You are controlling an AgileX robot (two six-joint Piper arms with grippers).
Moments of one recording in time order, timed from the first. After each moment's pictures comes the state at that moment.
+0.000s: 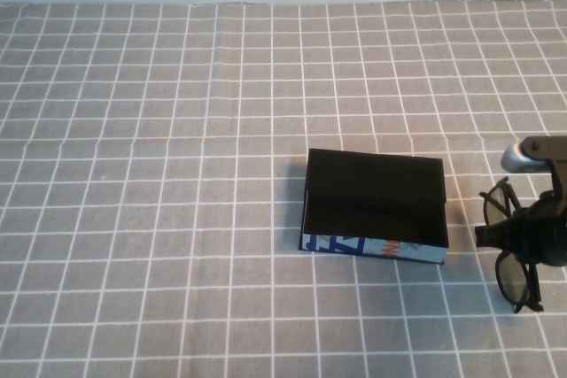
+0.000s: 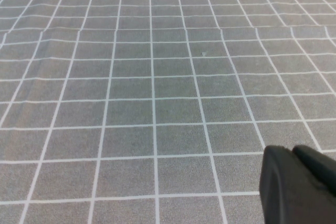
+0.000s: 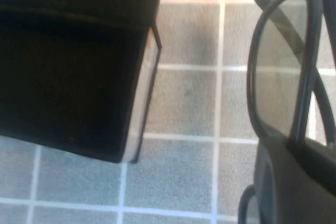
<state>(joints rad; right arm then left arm) 0.27 1.48 -0.70 0.08 0.27 0.14 -0.06 -0.02 0.02 -0.12 0.36 0.08</state>
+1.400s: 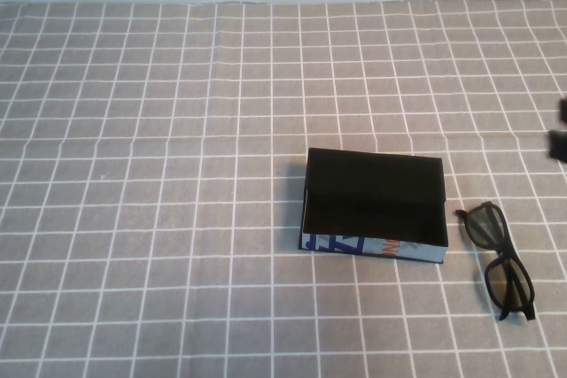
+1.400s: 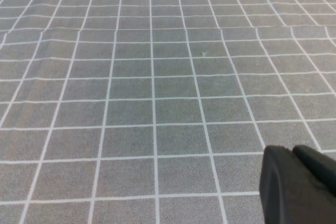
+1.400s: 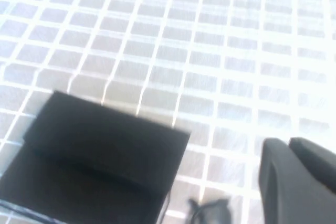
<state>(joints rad) 0.27 1.06 -0.83 0.01 0.36 0.04 -0.06 -0.02 0.02 -0.12 0.36 0.08</state>
